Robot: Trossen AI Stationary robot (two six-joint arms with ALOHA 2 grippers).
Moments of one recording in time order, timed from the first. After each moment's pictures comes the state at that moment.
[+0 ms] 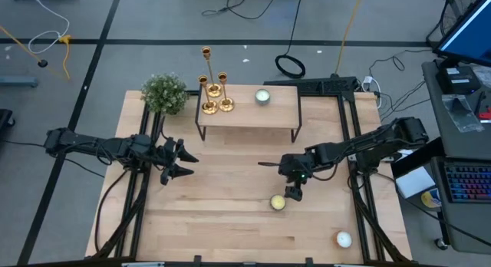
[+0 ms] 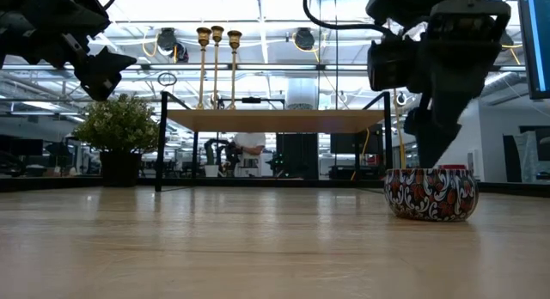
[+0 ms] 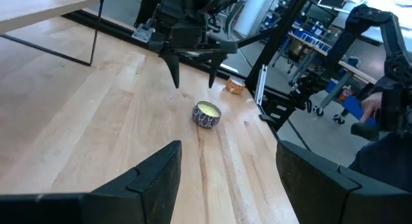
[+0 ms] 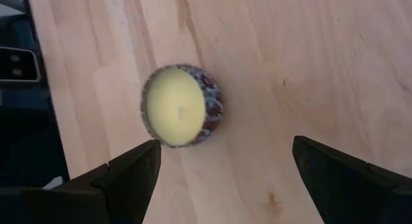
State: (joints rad) left arm -0.10 0.40 0.16 0.11 0.13 -0.42; right arm 0.15 1.46 0.80 -0.40 -0.32 0.59
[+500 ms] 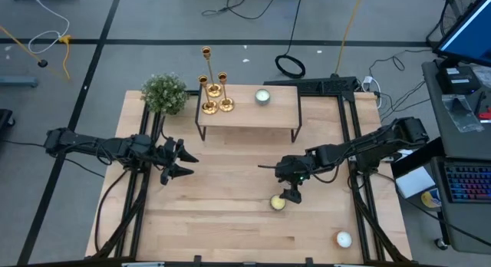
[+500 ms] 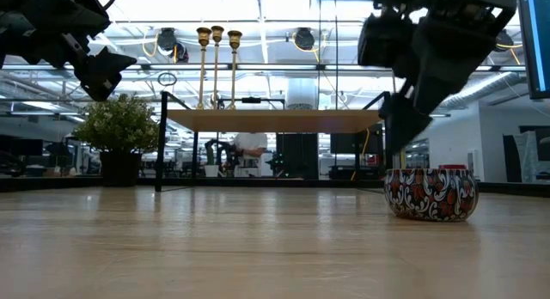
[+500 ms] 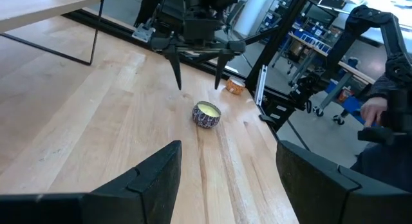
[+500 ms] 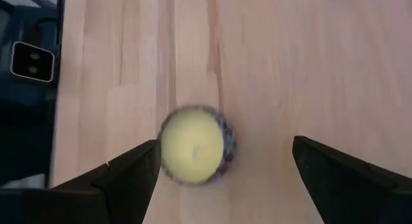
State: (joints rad) left arm -0.10 0.40 0.16 0.11 0.13 -0.43; right arm 0.18 1.46 0.80 -0.27 -0.25 0.44
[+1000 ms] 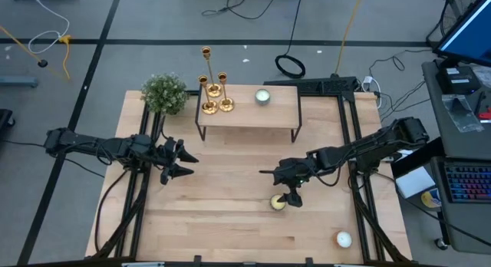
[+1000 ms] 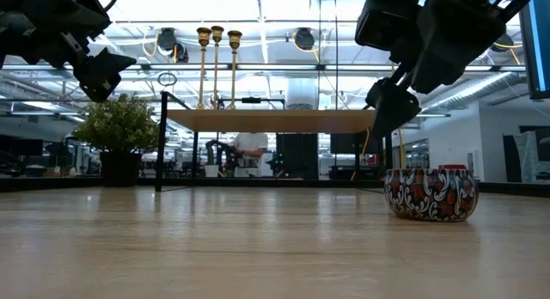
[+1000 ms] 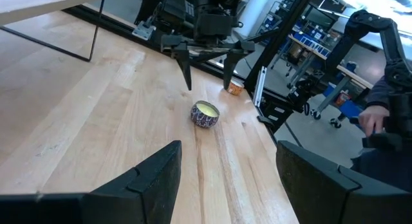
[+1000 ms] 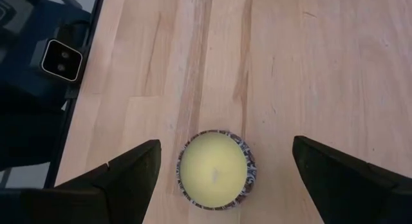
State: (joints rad) left arm -0.10 0.40 0.16 0.11 0.13 -0.46; right arm 0.22 1.46 0.80 -0.16 -0.24 0.33
